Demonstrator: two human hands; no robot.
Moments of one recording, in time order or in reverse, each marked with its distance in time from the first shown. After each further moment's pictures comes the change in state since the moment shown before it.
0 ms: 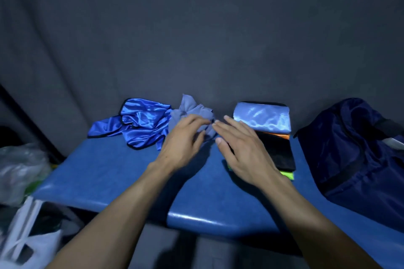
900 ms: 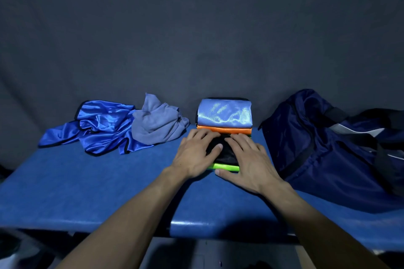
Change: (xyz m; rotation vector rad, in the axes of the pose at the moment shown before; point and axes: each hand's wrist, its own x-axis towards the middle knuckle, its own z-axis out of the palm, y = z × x) left_hand 0.018 0.064 0.102 0.064 -0.289 -0.060; right_hand -0.082 0.085 -0.019 -0.255 -0.261 0.296
